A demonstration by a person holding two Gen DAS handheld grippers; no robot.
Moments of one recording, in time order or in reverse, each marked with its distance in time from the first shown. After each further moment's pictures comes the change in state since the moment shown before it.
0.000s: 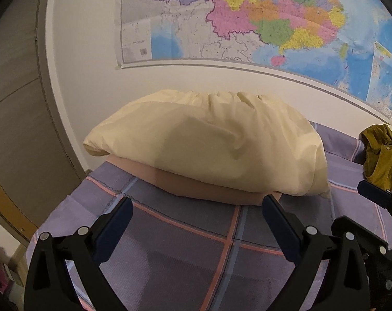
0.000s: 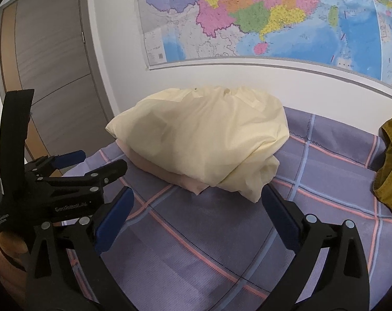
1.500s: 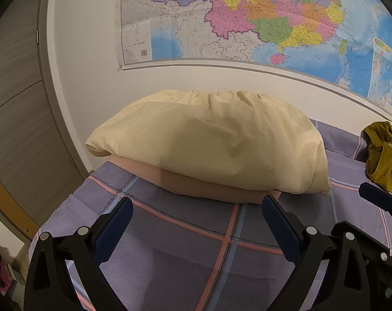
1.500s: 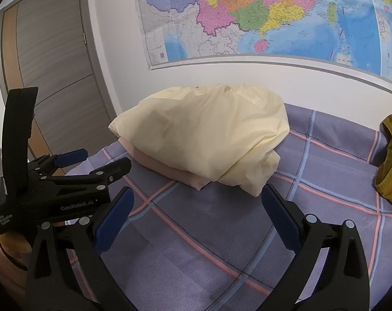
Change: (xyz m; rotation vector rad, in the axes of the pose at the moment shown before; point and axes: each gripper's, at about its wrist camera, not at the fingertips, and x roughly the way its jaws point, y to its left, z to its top) left arm 0.001 -0.004 -0.001 0.014 0.002 0.012; right arm -0.003 -0.001 -0.003 0.015 0.003 0.015
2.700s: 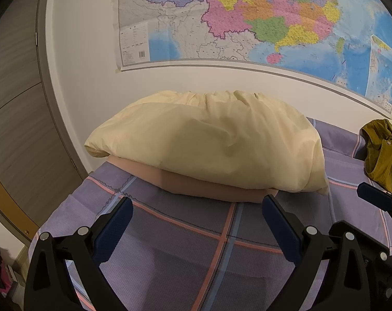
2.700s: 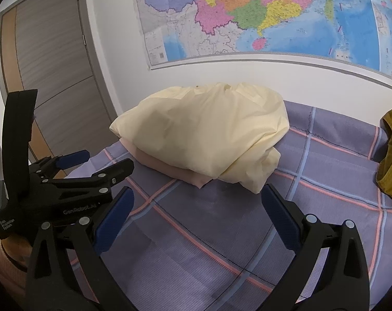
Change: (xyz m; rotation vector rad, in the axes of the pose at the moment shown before) left arm -0.002 -0.007 -0.001 0.010 -0.002 0.004; right arm -0.003 0.000 -0.003 0.020 0.001 0.004
